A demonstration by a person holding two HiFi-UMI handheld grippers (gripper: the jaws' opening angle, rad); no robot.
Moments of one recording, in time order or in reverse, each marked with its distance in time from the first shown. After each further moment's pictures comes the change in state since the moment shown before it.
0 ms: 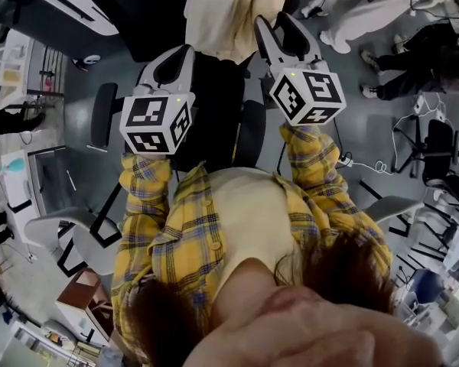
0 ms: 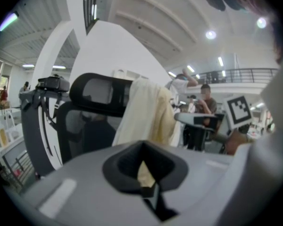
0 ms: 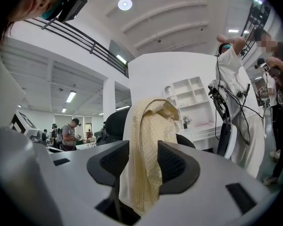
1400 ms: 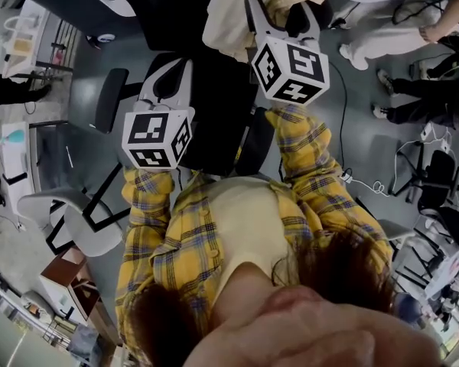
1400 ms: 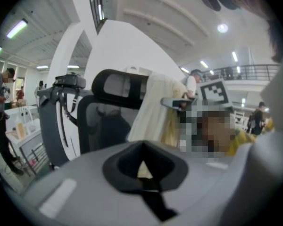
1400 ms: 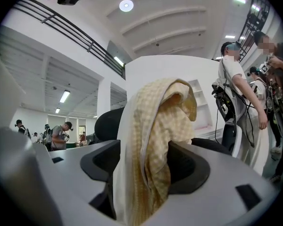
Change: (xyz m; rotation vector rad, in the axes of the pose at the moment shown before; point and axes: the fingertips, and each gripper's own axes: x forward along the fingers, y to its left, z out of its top) left arm -0.021 0.034 -0.030 -0.051 0.048 0.156; right arm 0.088 0.012 0.003 -0.010 -0.048 -0.063
